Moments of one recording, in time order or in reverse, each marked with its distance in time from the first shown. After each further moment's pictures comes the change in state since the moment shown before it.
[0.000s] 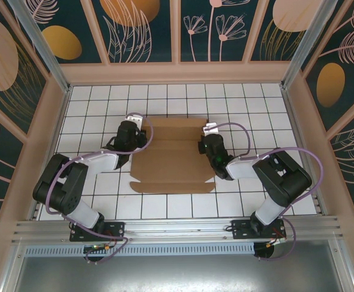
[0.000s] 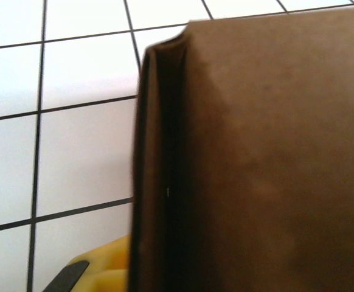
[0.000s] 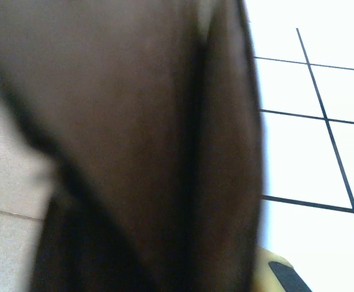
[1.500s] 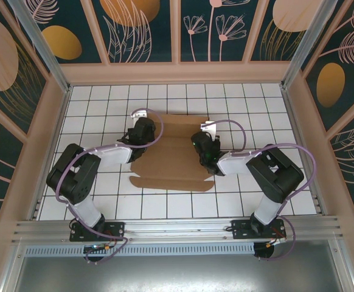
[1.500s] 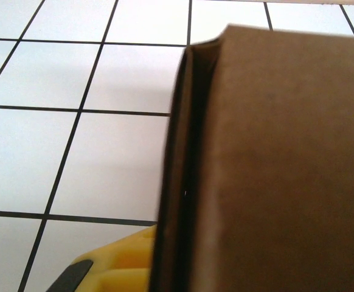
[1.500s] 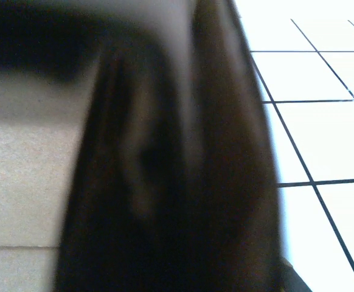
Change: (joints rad) left arm -0.114 0.148 0.173 -0.096 -0.336 -0.241; right arm 0.074 0.068 0.140 -0.189 0.283 0.203
